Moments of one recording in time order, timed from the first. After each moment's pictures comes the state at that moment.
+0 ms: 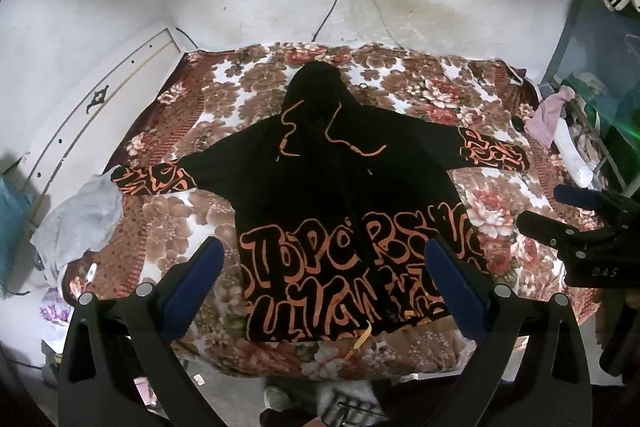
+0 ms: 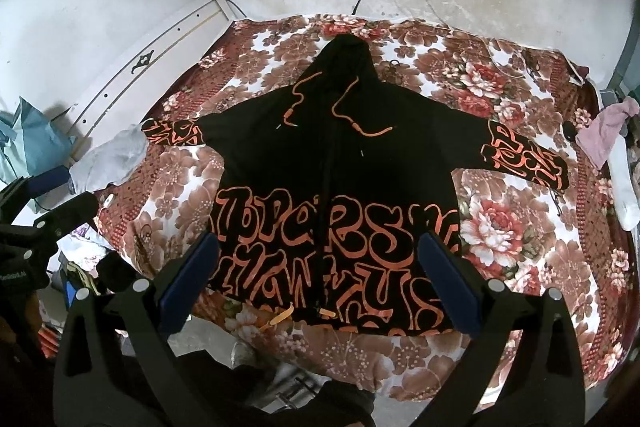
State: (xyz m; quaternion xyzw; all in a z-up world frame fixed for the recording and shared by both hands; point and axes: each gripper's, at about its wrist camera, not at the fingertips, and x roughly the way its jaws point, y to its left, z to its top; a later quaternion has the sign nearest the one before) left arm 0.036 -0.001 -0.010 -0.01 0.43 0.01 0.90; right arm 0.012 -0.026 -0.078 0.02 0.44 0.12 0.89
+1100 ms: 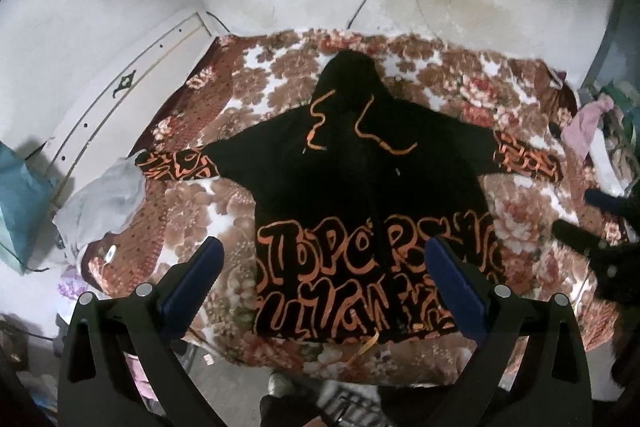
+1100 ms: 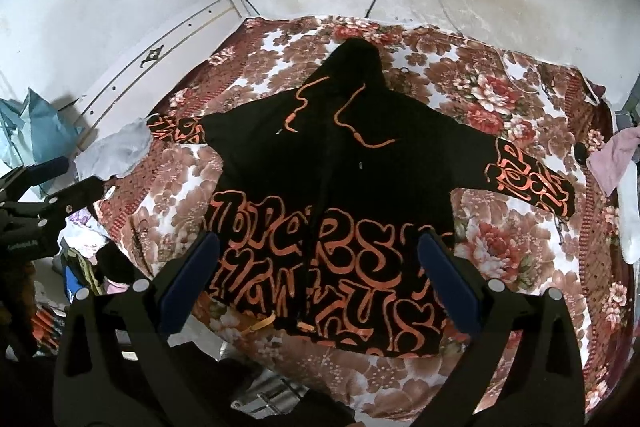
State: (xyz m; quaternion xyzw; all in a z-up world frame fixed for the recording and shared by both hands) left arm 0.078 -0.017 -0.007 -0.01 0.47 0.08 0.88; right arm 0.050 -0.054 -0.078 -0.01 0.44 0.15 0.89
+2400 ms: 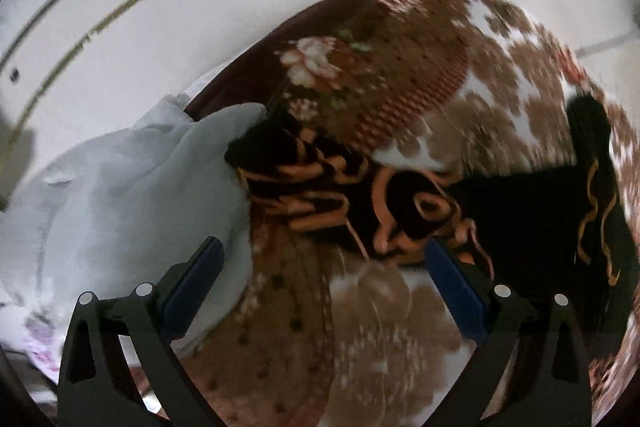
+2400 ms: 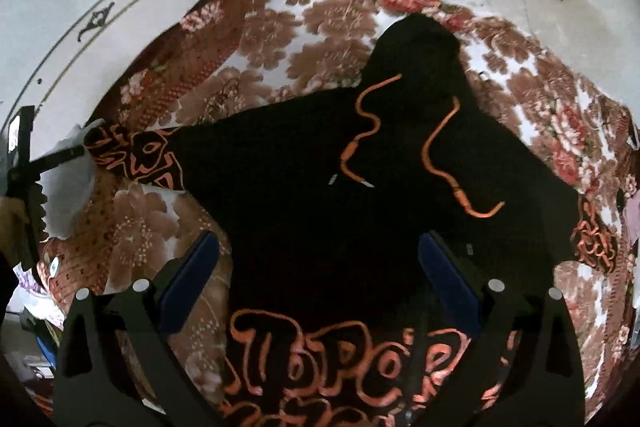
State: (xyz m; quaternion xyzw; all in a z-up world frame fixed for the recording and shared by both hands) left arm 0.313 0.550 -0.276 -0.18 0.52 0.21 0.81; right arm 0.336 0.253 -0.212 -0.06 0.51 0.10 0.85
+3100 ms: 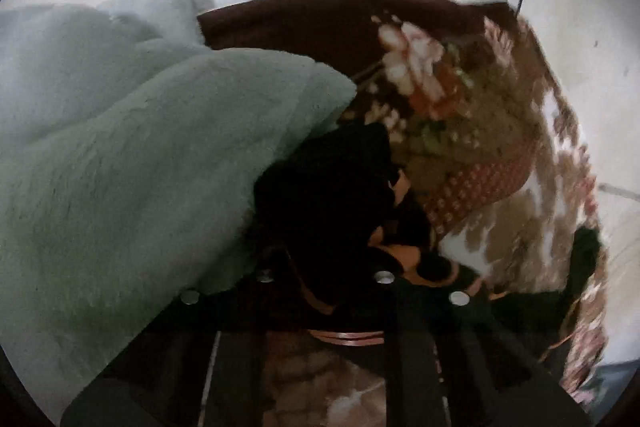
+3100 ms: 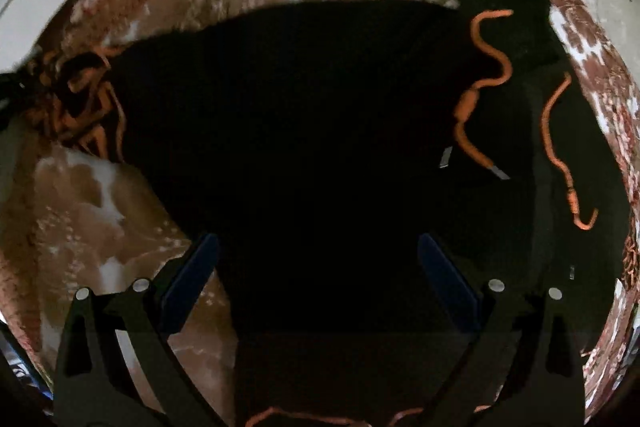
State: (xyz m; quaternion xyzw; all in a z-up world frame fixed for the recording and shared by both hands) left arm 0.332 0.645 -0.379 -0.40 0.45 0.25 0.76; right arm 0.409 0.351 -0.412 -0.12 0.58 0.09 0.80
